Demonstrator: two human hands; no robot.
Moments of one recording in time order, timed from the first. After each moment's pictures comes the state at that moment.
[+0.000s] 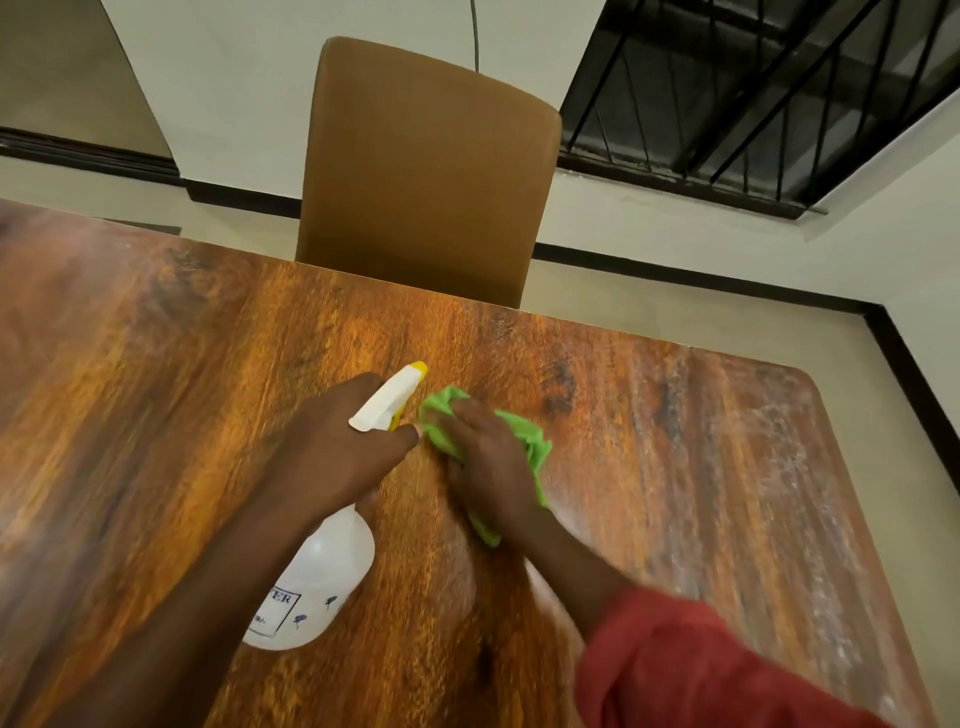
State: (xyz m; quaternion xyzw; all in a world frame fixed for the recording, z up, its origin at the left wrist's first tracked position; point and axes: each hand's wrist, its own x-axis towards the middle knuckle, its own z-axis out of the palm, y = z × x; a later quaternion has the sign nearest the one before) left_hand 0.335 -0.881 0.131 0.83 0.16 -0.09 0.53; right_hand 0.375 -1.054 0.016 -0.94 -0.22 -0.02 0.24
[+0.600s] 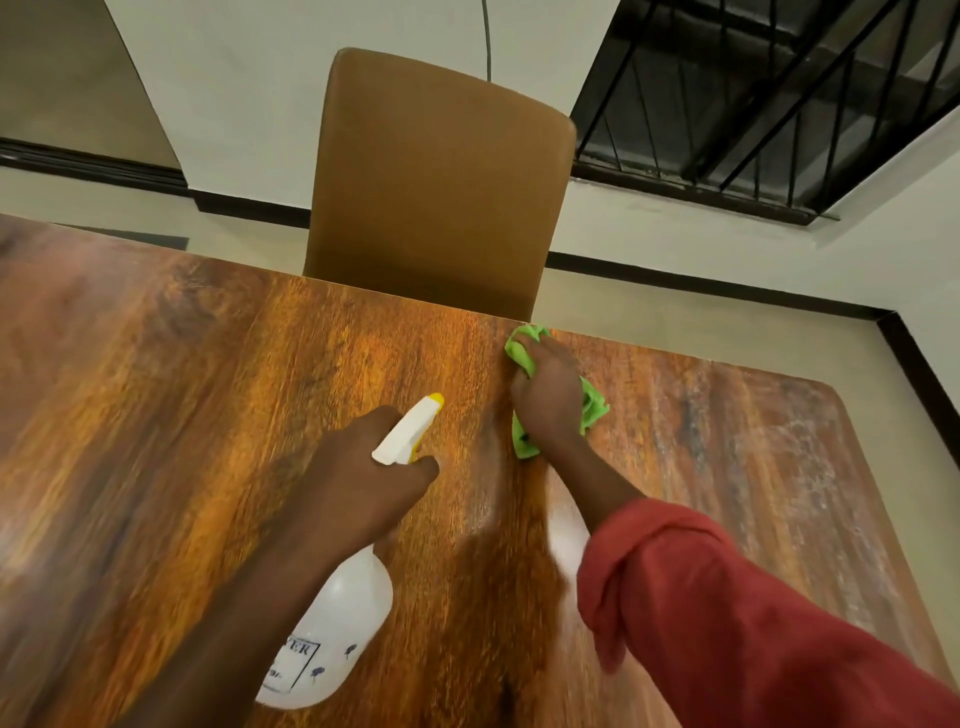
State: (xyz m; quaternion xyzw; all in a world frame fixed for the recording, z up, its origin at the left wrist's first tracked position) left_hand 0.337 -0.881 0.123 0.82 0.17 -0.14 0.53; right_hand 0.479 -1.073 0.012 -0.97 0.00 -0.07 0.24
